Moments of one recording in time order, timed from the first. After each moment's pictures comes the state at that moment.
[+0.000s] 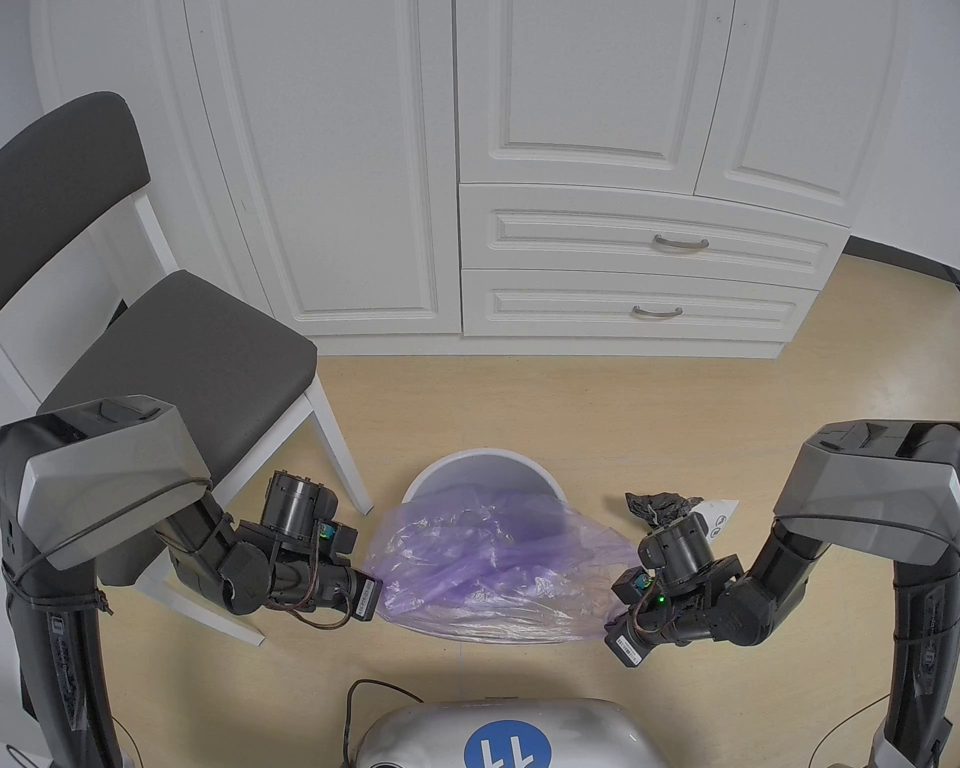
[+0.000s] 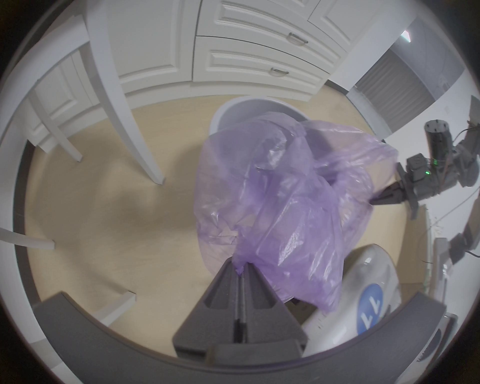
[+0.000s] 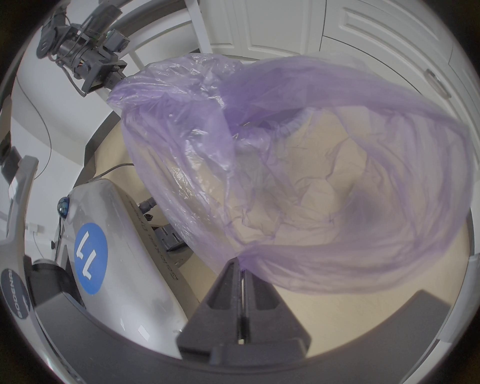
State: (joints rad) left arm -0.34 2.26 -0.82 -0.56 -0.18 0.06; right arm 0.50 2.30 -0.75 -0.63 0.02 -0.29
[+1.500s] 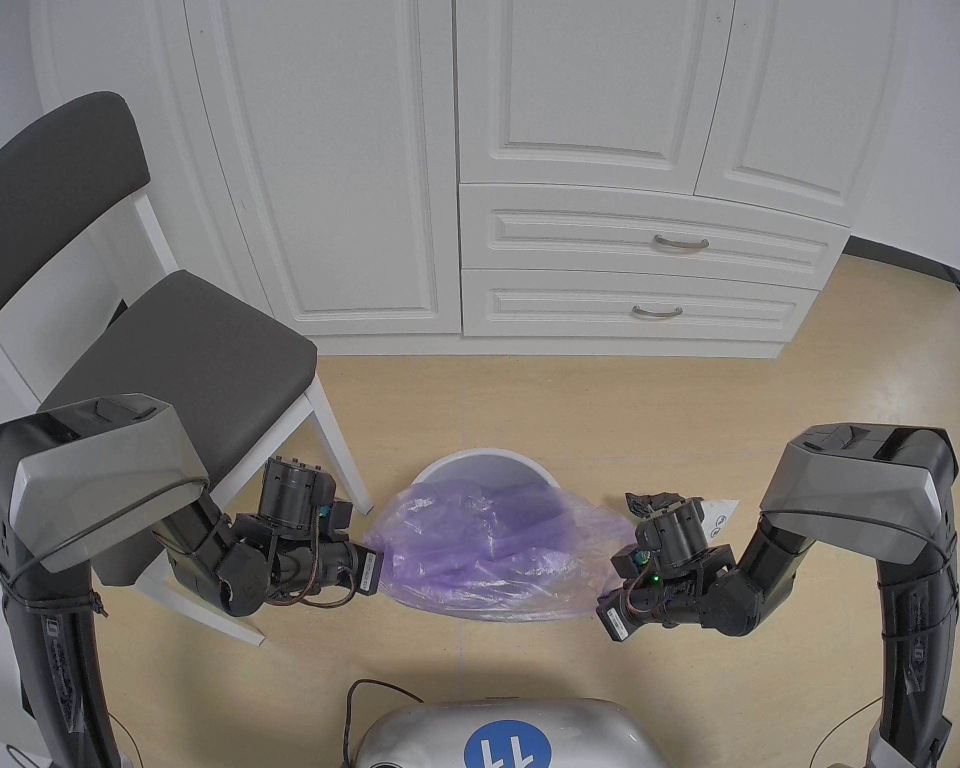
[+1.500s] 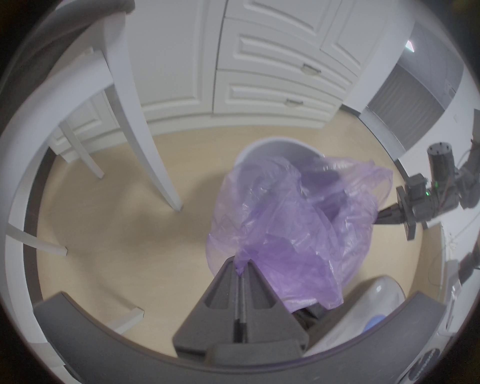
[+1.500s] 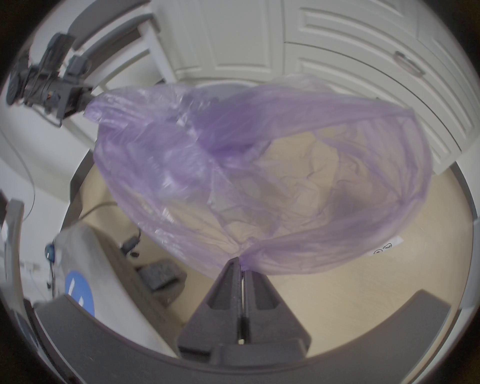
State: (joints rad) left arm -0.36 2.24 -0.81 -0.72 -0.08 -0.01; right arm 0.47 2.37 -0.83 -0.73 0.01 -0.17
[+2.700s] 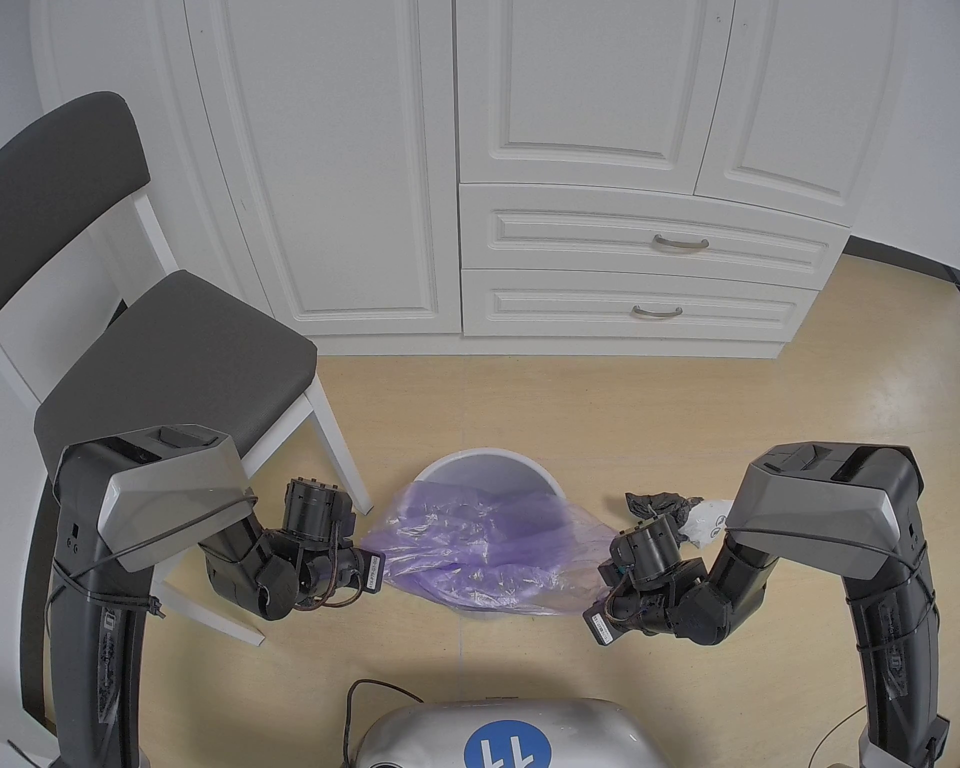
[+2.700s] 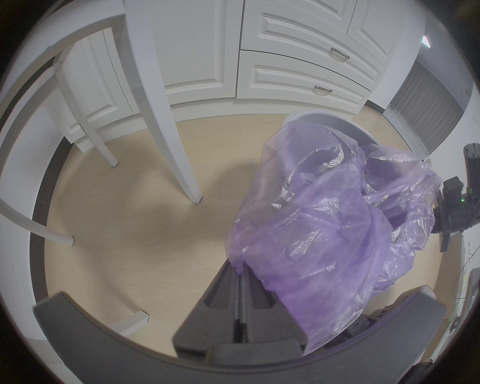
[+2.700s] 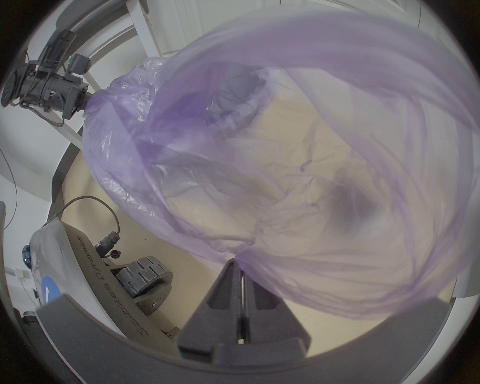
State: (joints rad) left arm -0.33 2.45 -0.94 -0.79 0.04 -0.02; right arm 0.50 2.48 -0.91 -0.71 -0.11 -0.12
